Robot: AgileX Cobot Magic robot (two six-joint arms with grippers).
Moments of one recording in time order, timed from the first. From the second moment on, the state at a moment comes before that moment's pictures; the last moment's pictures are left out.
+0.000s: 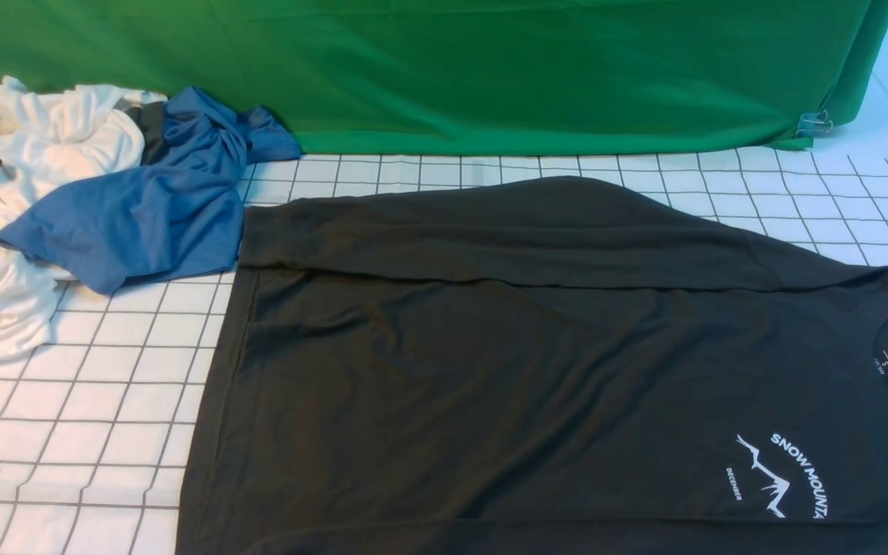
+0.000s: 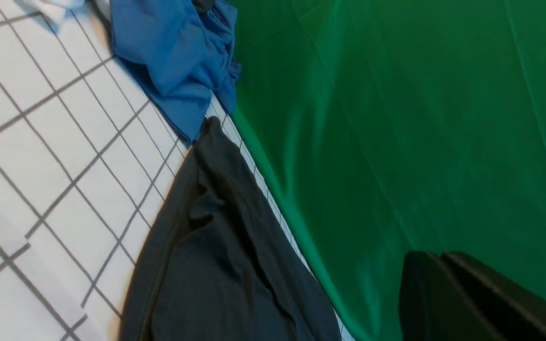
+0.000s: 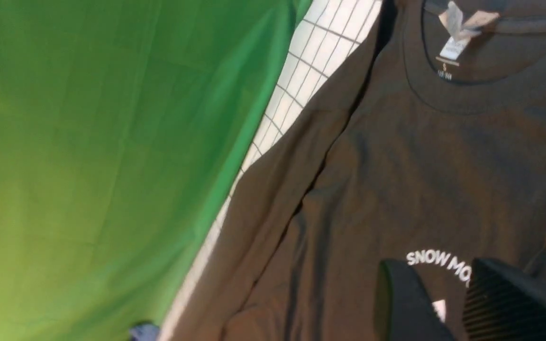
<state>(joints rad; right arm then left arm) 0.01 0.00 0.01 -0.01 0.22 1.14 0.11 0.00 0.01 -0.95 0.14 -0.18</state>
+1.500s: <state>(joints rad) 0.49 0.83 -0.81 0.03 0.97 -0.18 -0.46 1.45 -0.89 -0.03 1.01 0.25</state>
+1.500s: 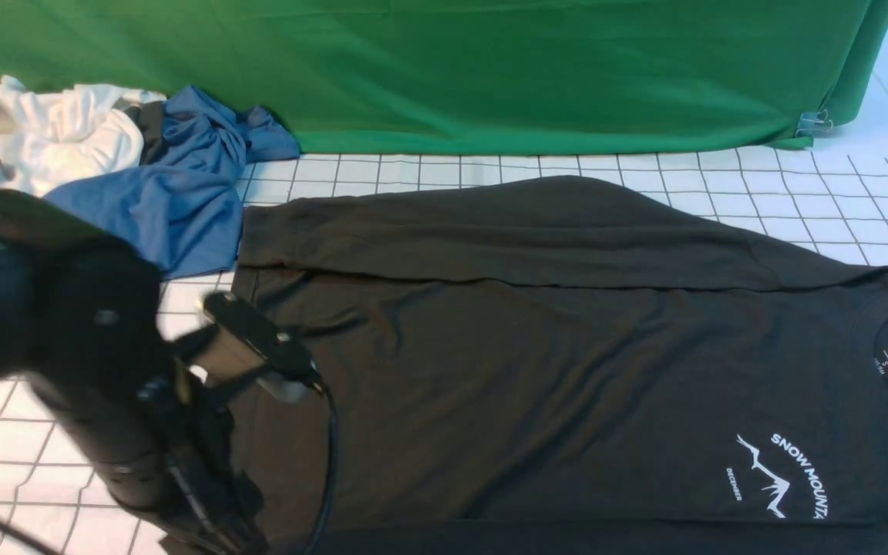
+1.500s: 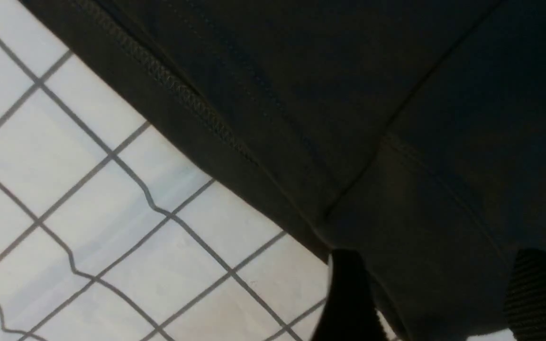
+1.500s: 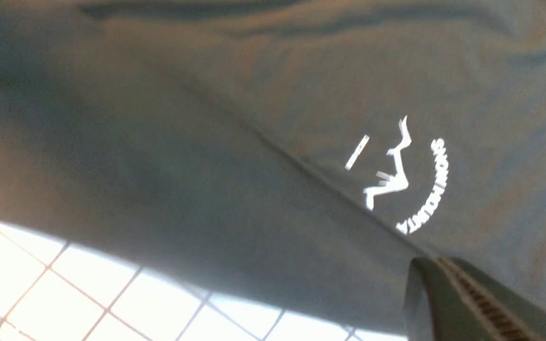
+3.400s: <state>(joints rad) 0.49 0.83 -0.81 0.03 0.85 -0.23 -0.46 1.67 -0.88 -0.01 0.93 0.27</state>
